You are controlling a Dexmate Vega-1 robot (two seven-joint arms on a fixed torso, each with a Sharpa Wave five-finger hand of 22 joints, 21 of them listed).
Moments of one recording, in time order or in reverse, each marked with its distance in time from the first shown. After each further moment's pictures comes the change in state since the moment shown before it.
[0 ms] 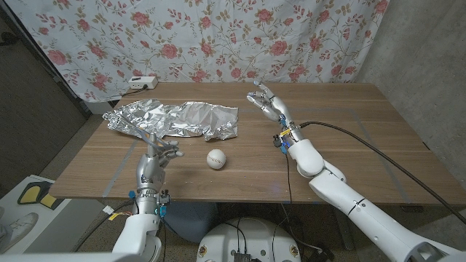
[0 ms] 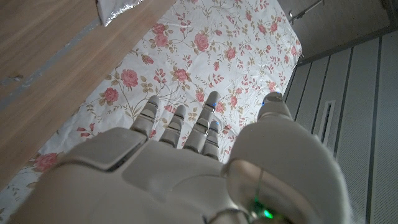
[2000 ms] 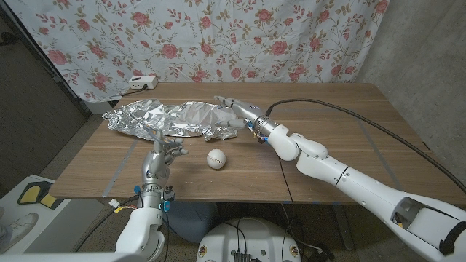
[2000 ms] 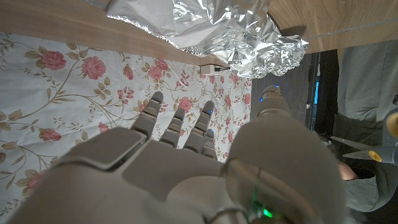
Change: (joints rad) left arm -0.038 0.031 0.020 -0.017 -0.037 0.070 0.013; left_hand 0.022 0.022 -0.011 0.020 -0.013 0.005 0.005 -0.041 0.028 0.000 0.000 0.009 -0.009 -0.006 -0.006 0.012 -0.026 0.000 0.000 0.015 -0.023; right arm 0.287 -0.038 -0.285 0.047 -0.613 -0.251 0.078; right_hand 0.035 0.013 0.025 -0.047 0.015 -0.137 0.023 -0.003 0.000 -0.108 0.025 -0.089 0.015 -0.024 0.000 0.012 -0.028 0.061 -0.072 0.023 0.000
